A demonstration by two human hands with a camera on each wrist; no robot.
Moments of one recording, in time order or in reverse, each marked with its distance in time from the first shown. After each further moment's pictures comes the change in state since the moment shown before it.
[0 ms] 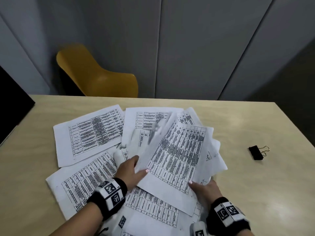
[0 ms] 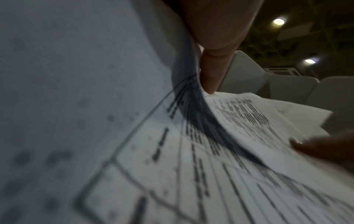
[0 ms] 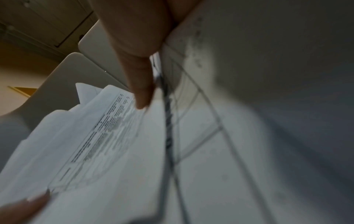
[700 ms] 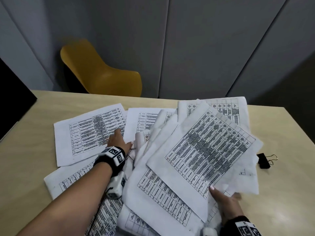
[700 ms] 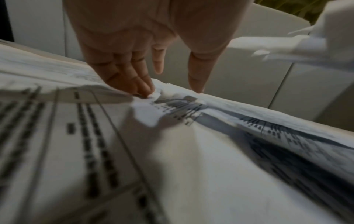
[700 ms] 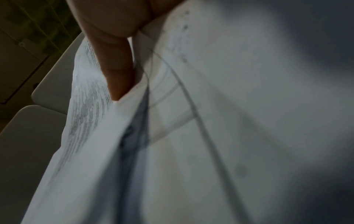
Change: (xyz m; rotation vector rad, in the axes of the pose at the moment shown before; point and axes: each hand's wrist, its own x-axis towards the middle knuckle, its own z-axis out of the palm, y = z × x) left_hand 0.111 -0.020 -0.037 0.140 0.337 -0.228; right_hand -0.006 -0.011 -0.041 0.206 -0.065 0.126
